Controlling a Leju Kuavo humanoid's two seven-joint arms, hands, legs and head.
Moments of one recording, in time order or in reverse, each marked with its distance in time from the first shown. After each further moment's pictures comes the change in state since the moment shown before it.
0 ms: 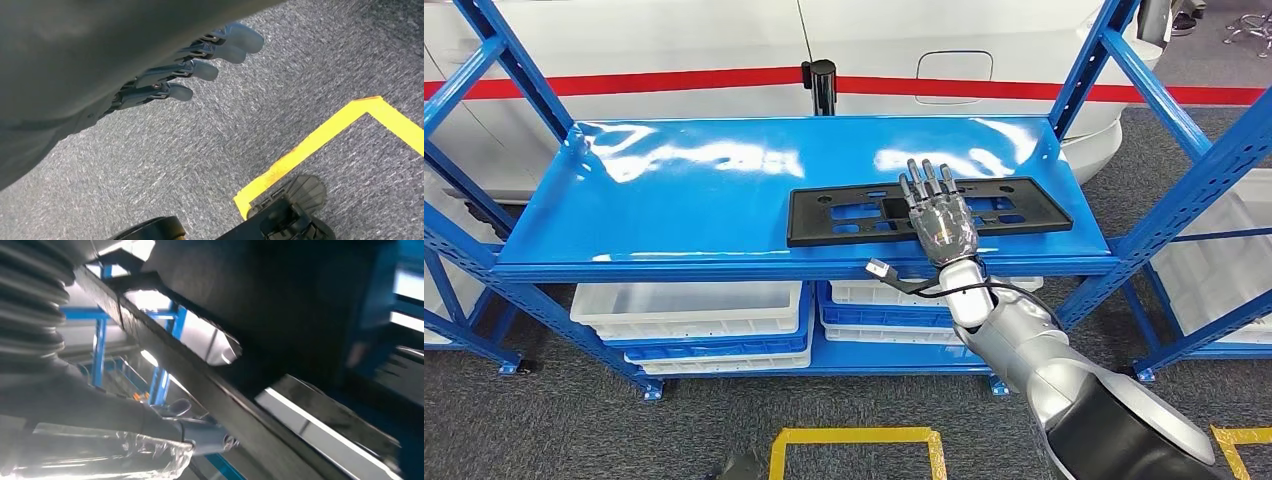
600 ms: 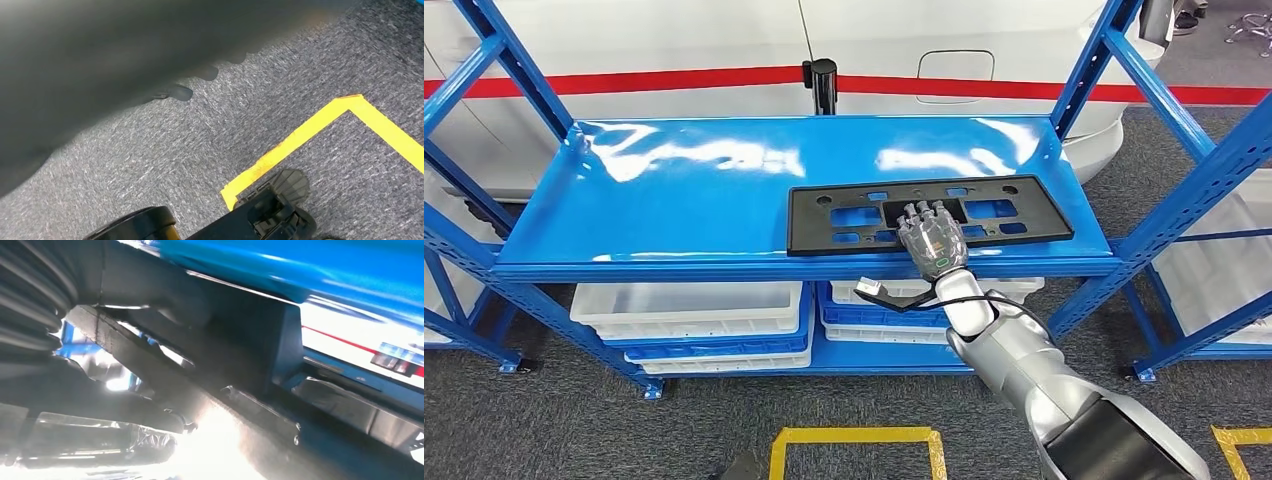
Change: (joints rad) left arm 0.010 -0.003 0.005 0.000 0.037 0.000 -0.065; right arm 0.102 0.014 -0.247 -0.119 -0.040 0.000 -0.262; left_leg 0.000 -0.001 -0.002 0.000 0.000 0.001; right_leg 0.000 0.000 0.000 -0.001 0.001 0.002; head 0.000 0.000
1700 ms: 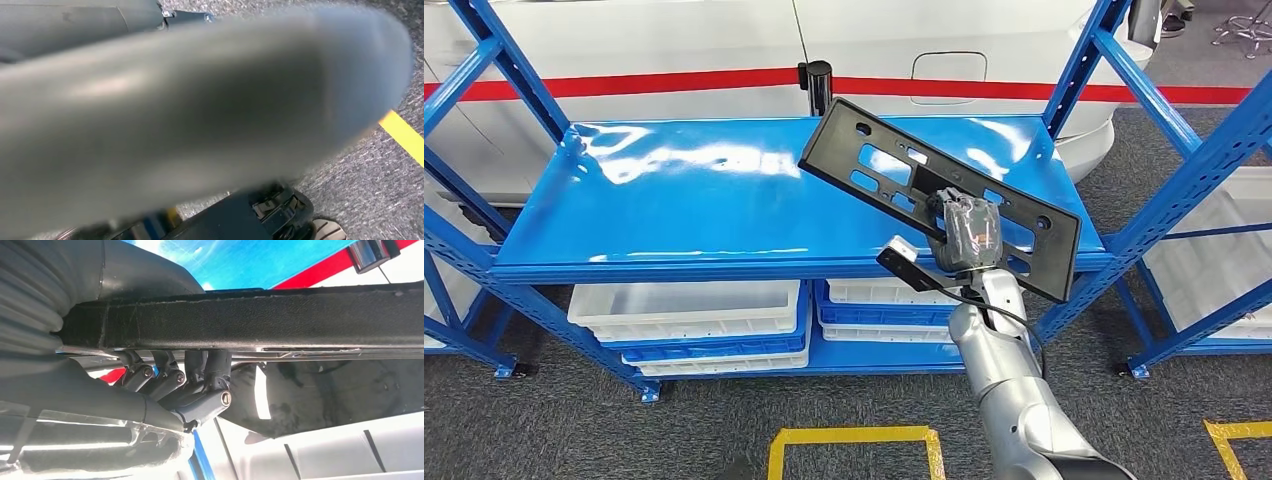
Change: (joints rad) left arm 0.011 0.000 0.053 0.002 0.057 -0.047 -0.023; right arm 0.150 0.202 -0.961 -0.232 -0.202 -0.002 -0.757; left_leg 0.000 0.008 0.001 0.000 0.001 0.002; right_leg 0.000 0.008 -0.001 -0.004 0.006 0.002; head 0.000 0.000
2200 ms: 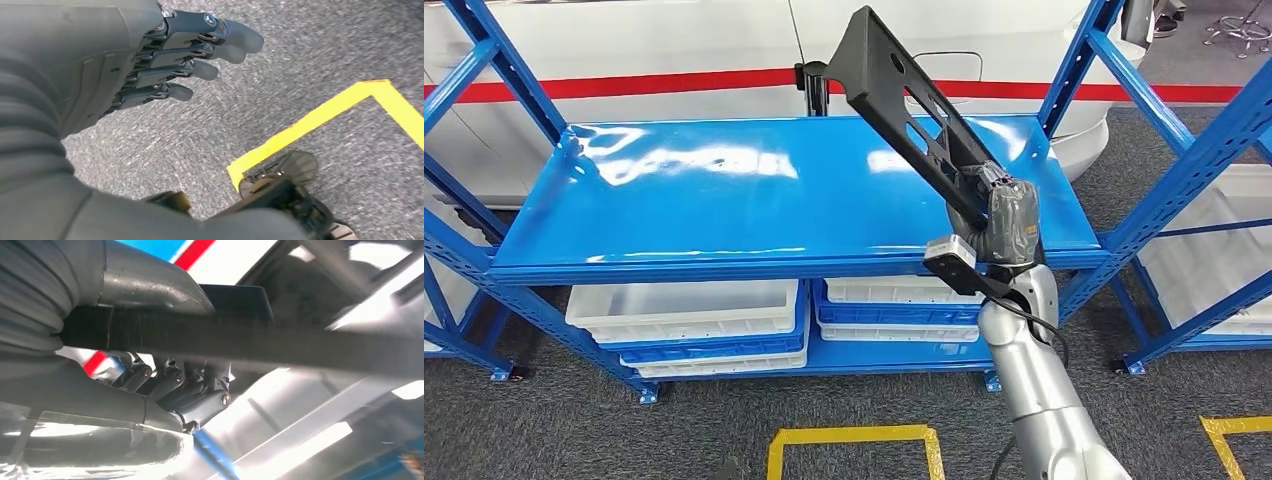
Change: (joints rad) left arm 0.015 0.018 0.038 0.000 0.030 -0.003 0.015; right arm 0.172 -0.174 0.332 -0.528 -0.599 0.110 -0.066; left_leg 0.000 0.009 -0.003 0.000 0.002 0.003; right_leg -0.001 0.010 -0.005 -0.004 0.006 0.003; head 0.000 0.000
